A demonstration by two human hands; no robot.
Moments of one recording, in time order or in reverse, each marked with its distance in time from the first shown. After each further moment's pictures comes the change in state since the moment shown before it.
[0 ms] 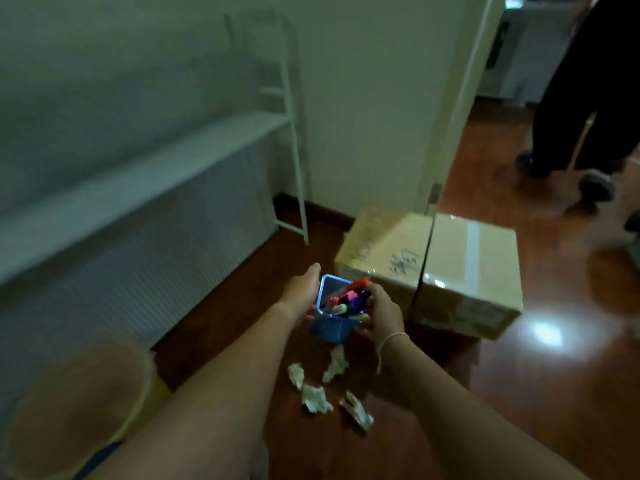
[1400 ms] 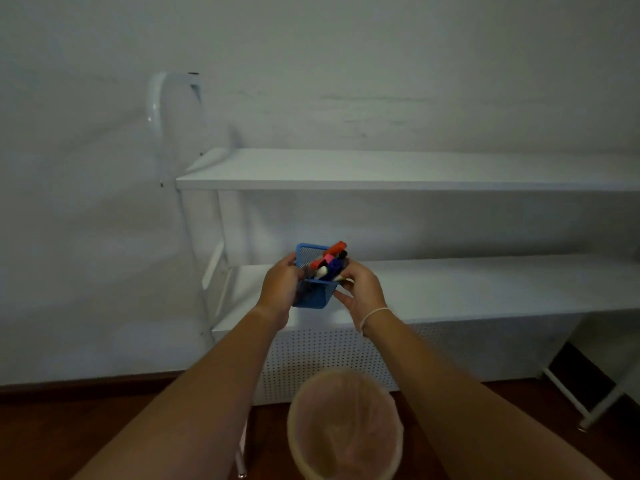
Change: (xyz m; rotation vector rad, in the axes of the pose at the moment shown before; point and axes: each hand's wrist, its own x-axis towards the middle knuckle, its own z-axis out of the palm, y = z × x) left_hand -0.192 -0.085 -0.516 -0.610 0.901 0.379; right_hand -0.270 0.096 0.537 -0.383 -0.995 -0.002
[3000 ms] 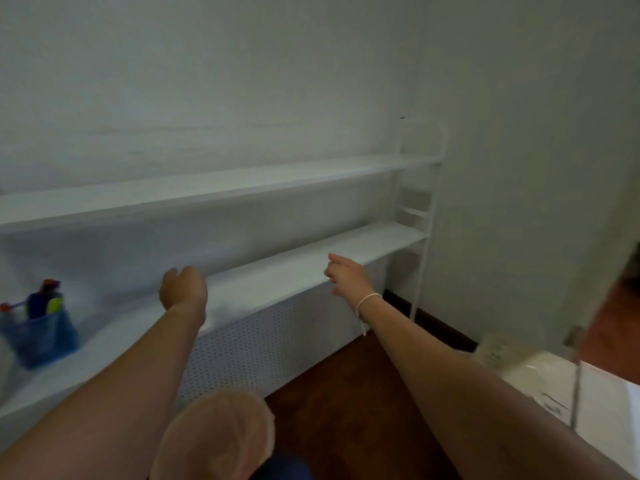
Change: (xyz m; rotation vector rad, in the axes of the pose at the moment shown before) left_hand -0.035 -0.001 0.146 0.323 0.258 0.018; right_hand -0.111 -0.064 -0.260 -0.418 0.413 -0.308
